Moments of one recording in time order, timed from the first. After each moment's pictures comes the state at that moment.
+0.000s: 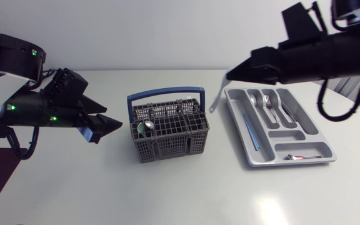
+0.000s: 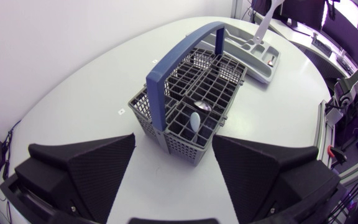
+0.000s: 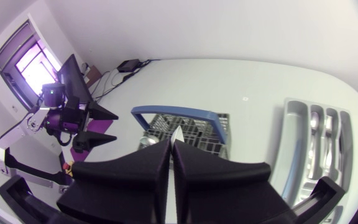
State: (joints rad) left arm -0.20 1.23 0.88 -0.45 0.38 0.44; right arm 0.30 1.22 1.15 -0.55 -0.49 0.17
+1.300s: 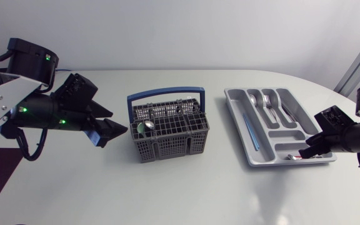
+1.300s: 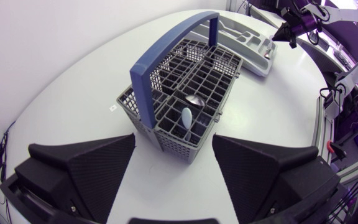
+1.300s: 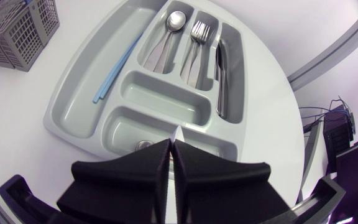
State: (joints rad) left arm -0.25 1.27 0.88 -0.46 0.36 0.44; right arm -0.32 1.35 0.66 -0.26 -0.10 -0.64
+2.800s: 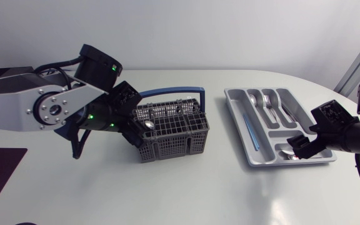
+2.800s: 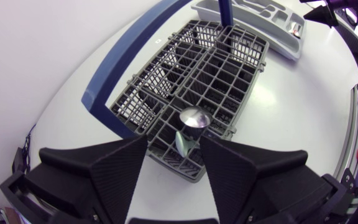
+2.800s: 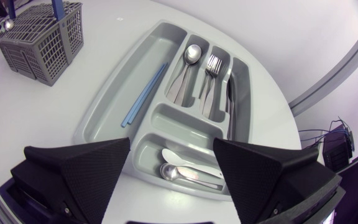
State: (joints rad) left arm -0.54 1.47 0.97 -0.38 -0.09 0.31; right arm -0.21 1.18 0.62 -0.28 -0.16 -0.59
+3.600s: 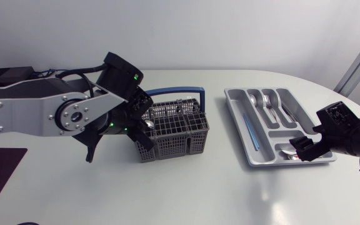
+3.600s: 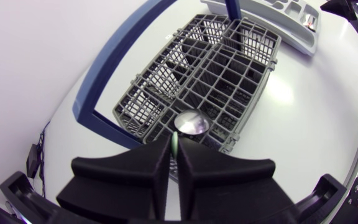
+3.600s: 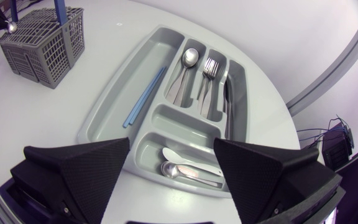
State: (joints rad) left arm -0.64 1.52 0.99 -0.38 -0.28 0.26; right arm -0.23 1.11 0.59 -0.29 -0.18 -0.59
